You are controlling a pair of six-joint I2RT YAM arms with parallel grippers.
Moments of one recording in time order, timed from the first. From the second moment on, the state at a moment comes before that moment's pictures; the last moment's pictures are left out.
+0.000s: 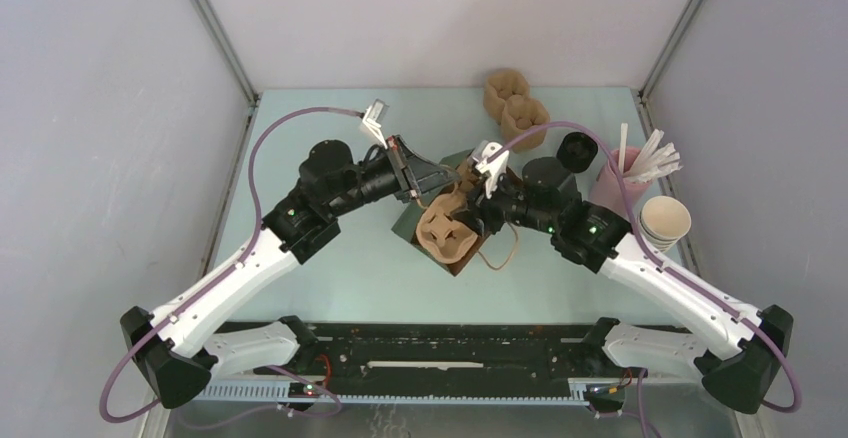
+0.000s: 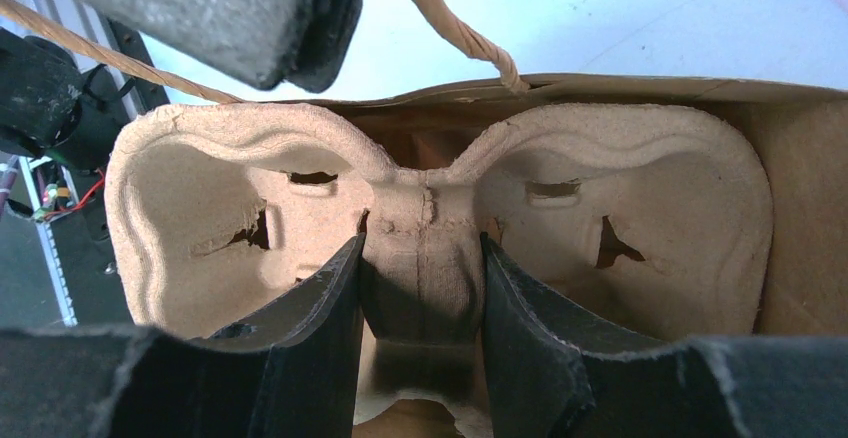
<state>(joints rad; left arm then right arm) -0.75 1.08 1.09 -0.03 0.32 -1.00 0.80 1.07 1.02 -0.29 -0.23 -0.06</state>
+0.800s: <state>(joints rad) -0.75 1.08 1.09 -0.10 0.33 -1.01 0.83 1.13 1.04 -0.40 0.03 0.17</state>
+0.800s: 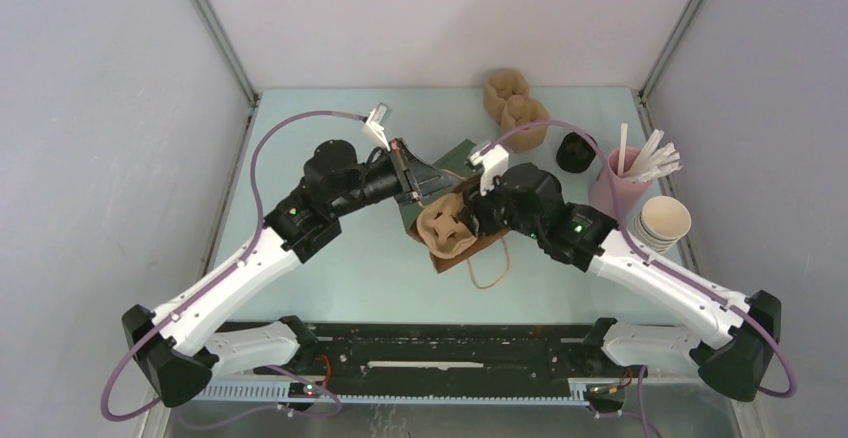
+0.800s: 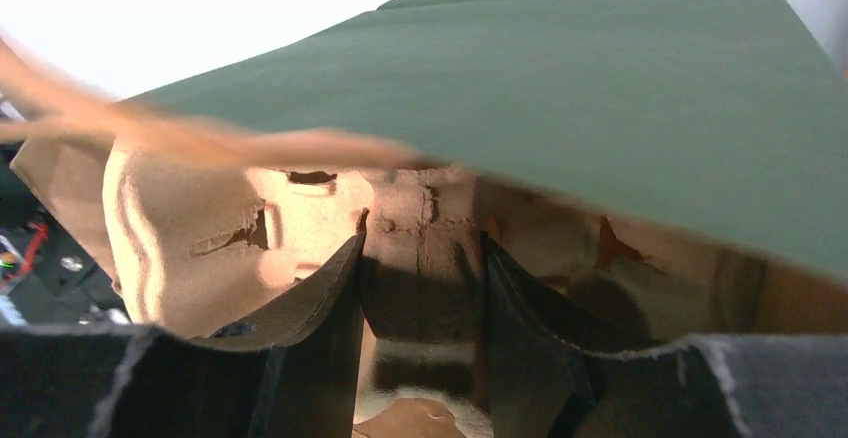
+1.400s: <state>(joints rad) -0.75 1.11 1.09 -0.07 0.35 -1.06 0.88 1.19 1.04 -0.33 0.14 -0.03</state>
